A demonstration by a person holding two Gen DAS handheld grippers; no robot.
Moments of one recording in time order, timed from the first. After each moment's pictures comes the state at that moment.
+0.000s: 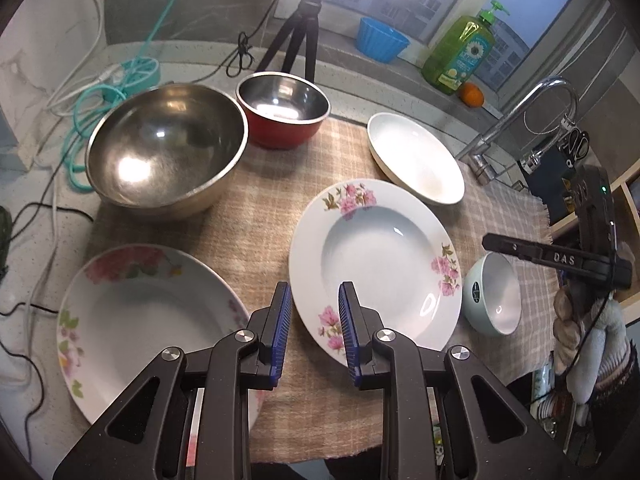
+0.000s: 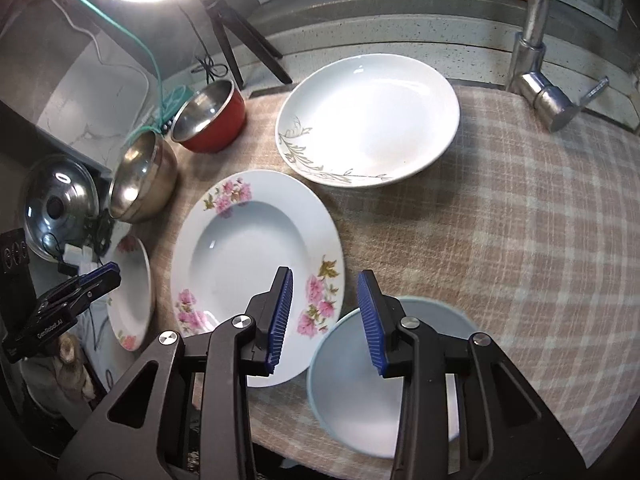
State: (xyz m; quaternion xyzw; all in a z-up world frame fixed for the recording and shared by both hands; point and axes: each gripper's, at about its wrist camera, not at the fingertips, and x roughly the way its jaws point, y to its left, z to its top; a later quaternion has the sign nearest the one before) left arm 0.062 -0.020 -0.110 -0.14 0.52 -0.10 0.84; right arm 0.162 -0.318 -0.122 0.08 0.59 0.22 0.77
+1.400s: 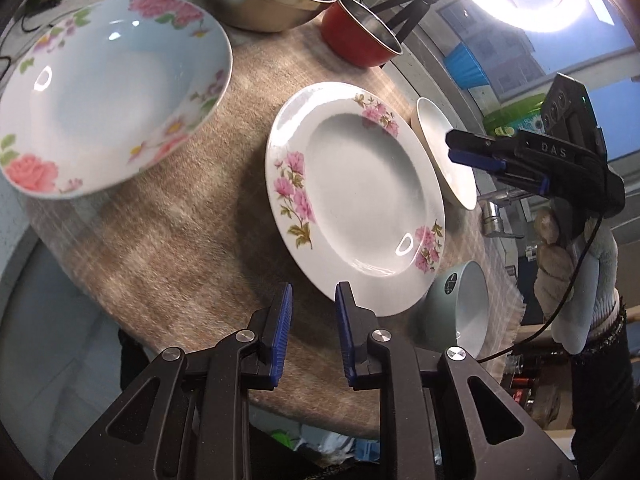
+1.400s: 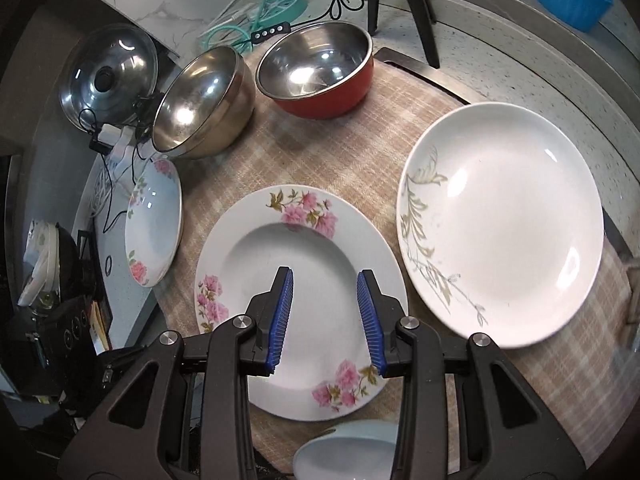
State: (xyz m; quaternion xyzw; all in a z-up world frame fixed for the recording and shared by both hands) left arm -0.019 -0.083 -0.174 -0.39 0.50 0.04 0.77; right arm 0.237 -0.211 -0.124 -0.09 0.62 0.43 0.65
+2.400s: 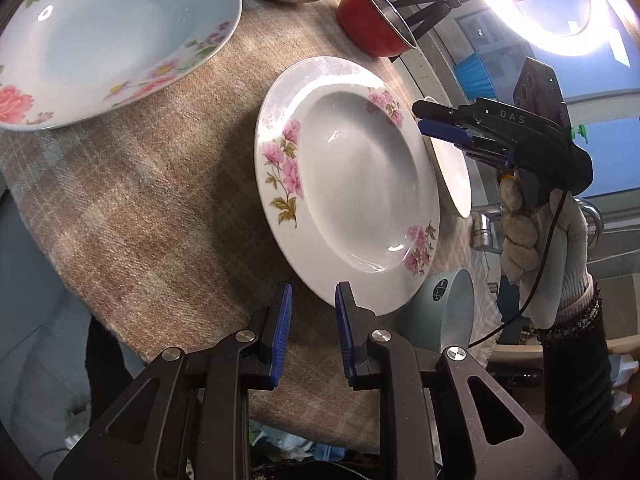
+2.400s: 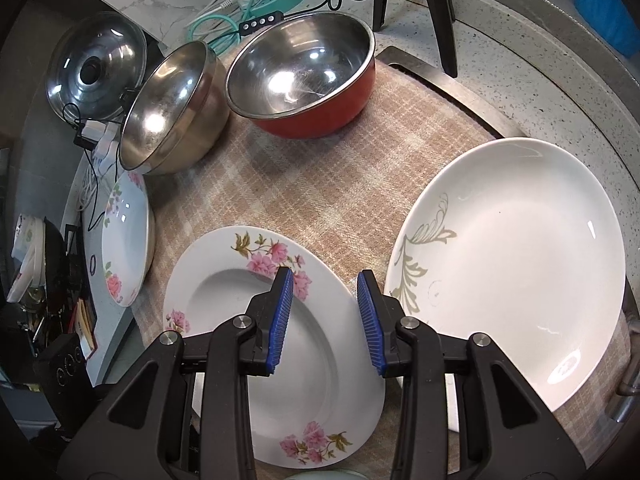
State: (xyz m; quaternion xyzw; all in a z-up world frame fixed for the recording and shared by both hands) left arm -0.020 -0.091 -0.193 -0.46 0.49 0.04 0.74; right arm 0.269 -0.179 -0.156 -0.12 0.62 0.44 0.64
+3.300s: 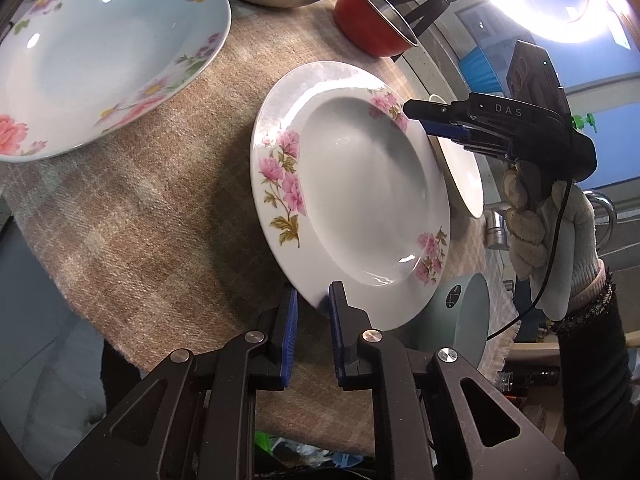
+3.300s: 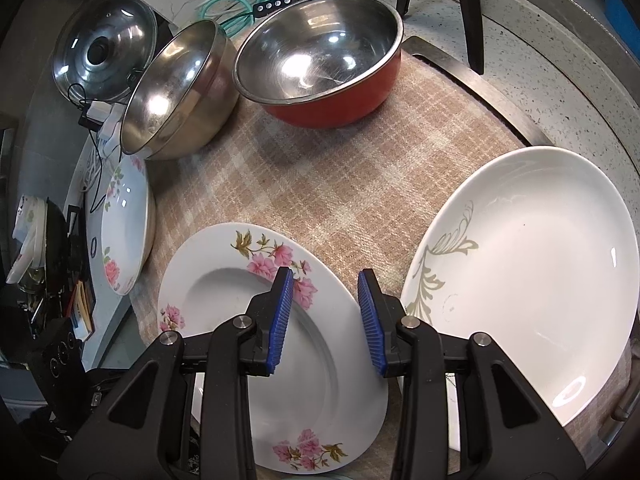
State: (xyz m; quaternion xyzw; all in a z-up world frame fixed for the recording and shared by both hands) left arm -0.009 -0.091 -0.191 -0.43 0.50 0.05 0.75; right arm 0.266 -0.167 -0.165 -0.13 0.63 0.46 0.62
